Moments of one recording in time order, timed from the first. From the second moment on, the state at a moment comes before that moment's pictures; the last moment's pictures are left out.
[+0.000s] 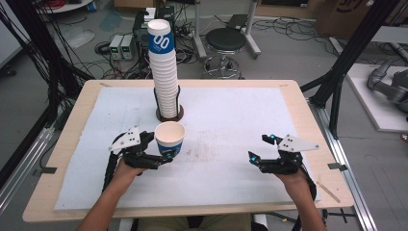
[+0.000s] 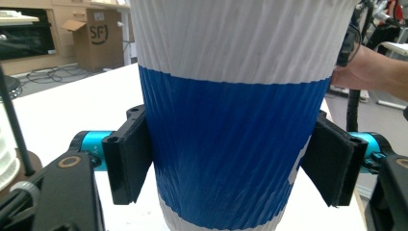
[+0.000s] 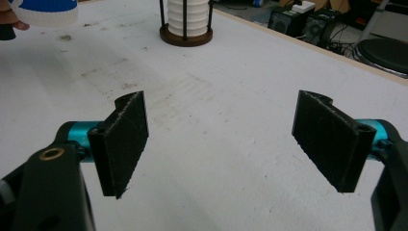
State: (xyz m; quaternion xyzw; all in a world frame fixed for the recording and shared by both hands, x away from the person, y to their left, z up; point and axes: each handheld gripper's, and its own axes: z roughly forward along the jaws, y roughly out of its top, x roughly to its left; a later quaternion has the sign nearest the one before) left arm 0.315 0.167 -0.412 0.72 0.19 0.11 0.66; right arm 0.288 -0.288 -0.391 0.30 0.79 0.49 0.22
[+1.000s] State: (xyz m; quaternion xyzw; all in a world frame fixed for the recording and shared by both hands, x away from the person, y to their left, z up) left arm 0.334 0.257 -0.418 0.67 0.26 0.21 0.66; right arm 0.286 -0.287 -0.394 0.30 0.79 0.49 0.22
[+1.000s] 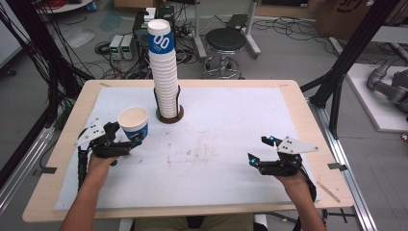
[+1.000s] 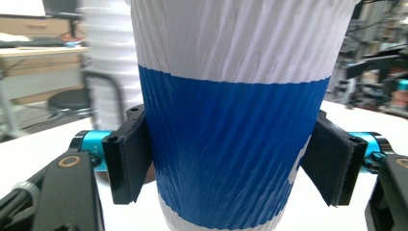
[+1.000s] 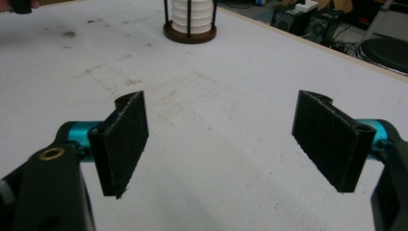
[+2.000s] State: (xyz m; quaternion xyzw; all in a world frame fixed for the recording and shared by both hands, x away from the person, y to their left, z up) left arm 0.356 0.298 -0.453 0.69 0.42 0.26 0.52; right arm 0.286 -0.284 -0.396 0.30 0.79 0.49 0.21
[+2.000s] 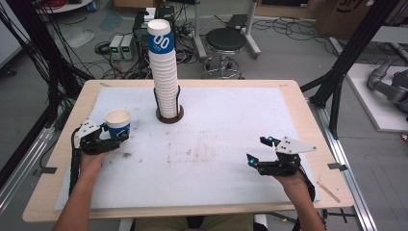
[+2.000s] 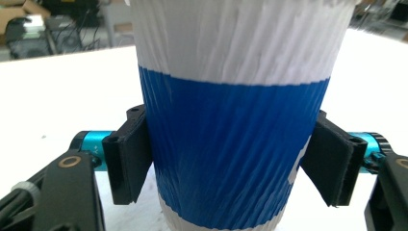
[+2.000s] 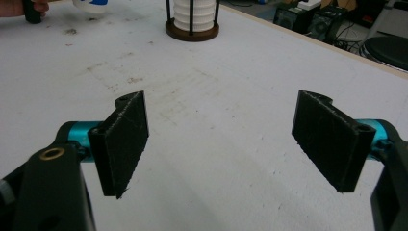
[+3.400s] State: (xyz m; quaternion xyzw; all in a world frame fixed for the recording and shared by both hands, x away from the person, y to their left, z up) left arm 0.327 0.301 -0.443 0.72 0.48 0.23 0.44; right arm 0.287 -0.285 -0.396 0.30 0.79 0.48 0.22
